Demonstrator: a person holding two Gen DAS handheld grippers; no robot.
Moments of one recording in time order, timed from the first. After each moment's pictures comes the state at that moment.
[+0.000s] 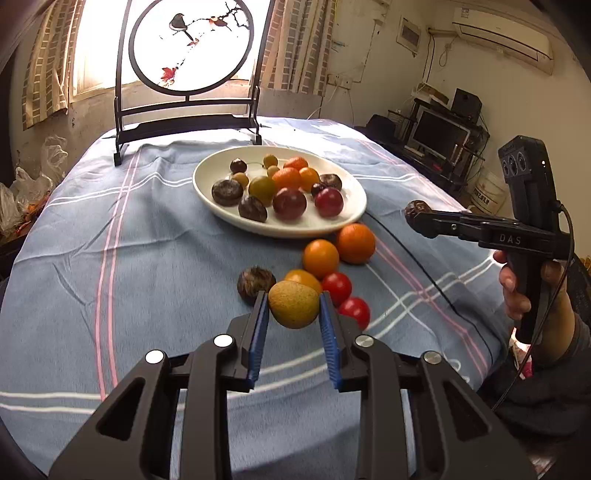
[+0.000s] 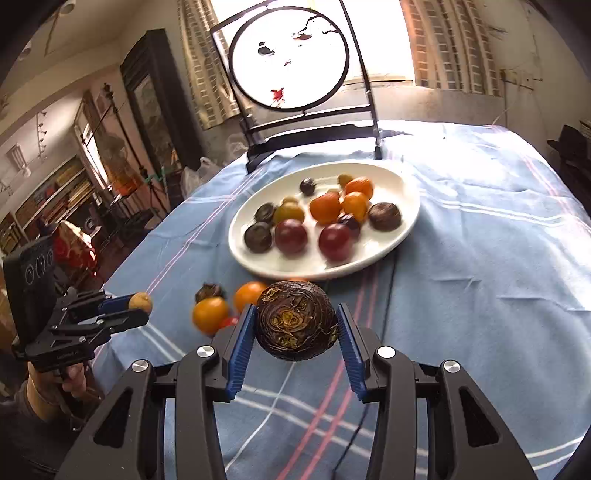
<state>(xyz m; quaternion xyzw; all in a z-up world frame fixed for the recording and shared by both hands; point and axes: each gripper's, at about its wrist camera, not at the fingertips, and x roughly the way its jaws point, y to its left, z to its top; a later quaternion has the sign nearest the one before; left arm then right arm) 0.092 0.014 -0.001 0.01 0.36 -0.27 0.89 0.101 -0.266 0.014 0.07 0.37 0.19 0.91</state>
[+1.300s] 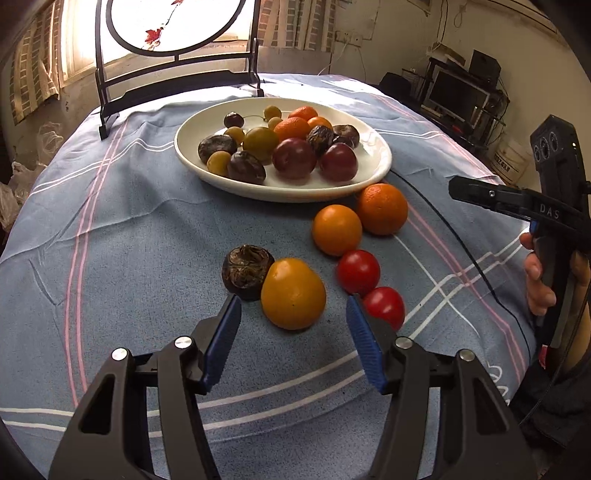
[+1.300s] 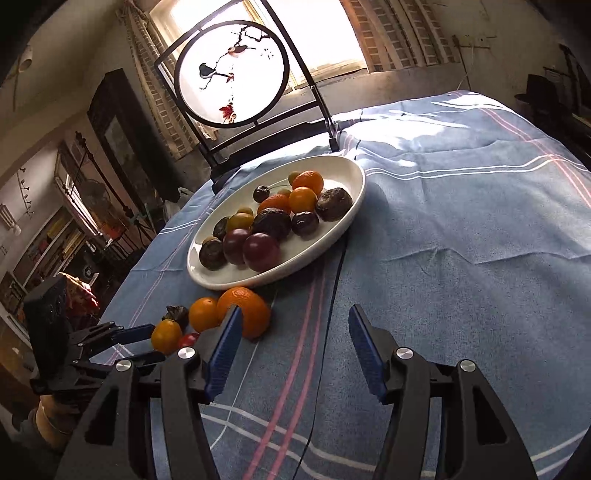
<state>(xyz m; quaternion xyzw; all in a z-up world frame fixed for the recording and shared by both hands) 0.124 -0.020 -0.041 0.05 0.44 -0.24 0.86 0.114 -0.303 -0.025 0.16 0.37 0.16 0.90</state>
